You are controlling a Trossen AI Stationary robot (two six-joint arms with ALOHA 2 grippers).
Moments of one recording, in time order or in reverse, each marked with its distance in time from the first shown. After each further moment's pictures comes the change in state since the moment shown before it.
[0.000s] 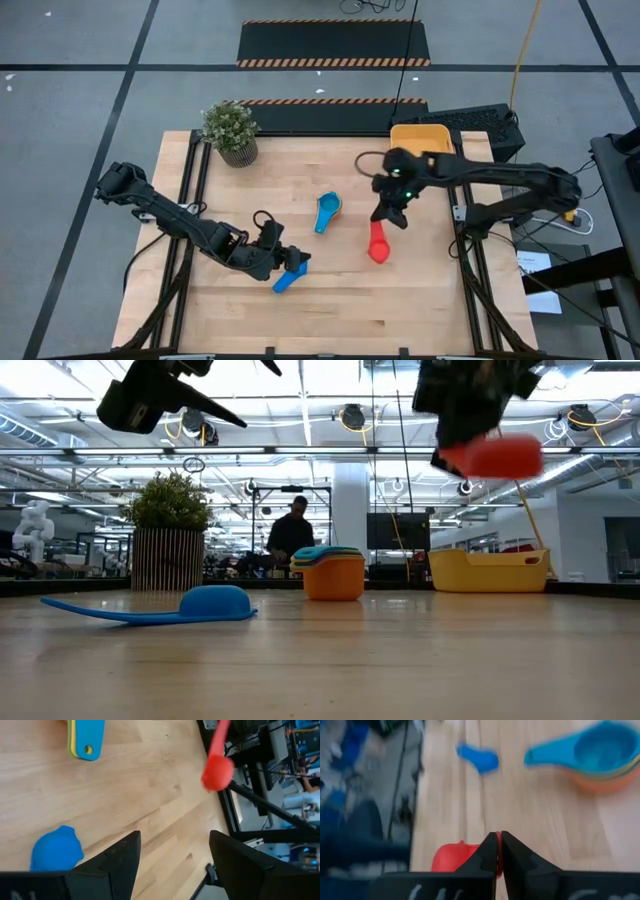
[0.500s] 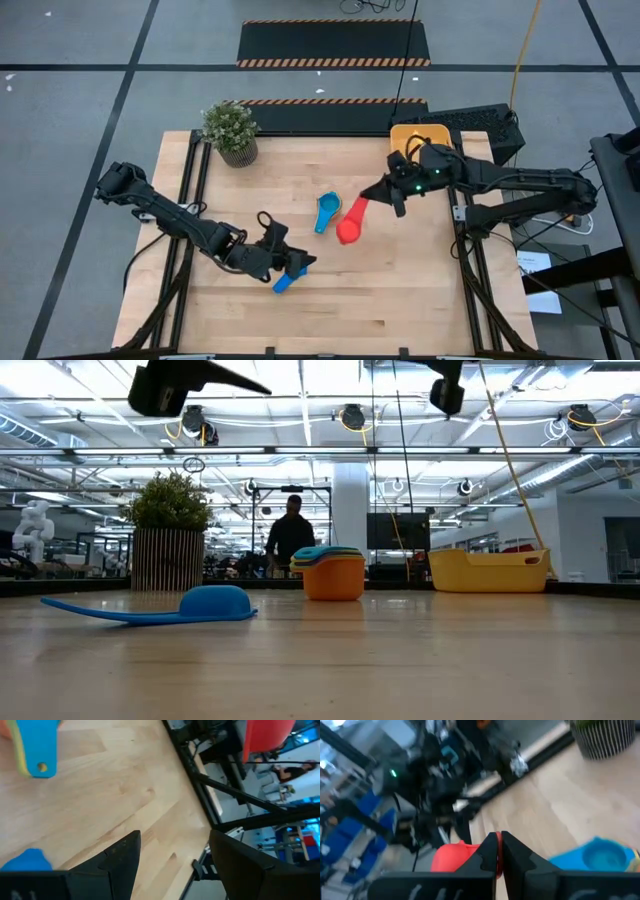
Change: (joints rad) left arm -0.001 0.000 0.000 0.153 0.000 0.192; right arm 0.135 -0.190 0.002 0.409 0.350 0.444
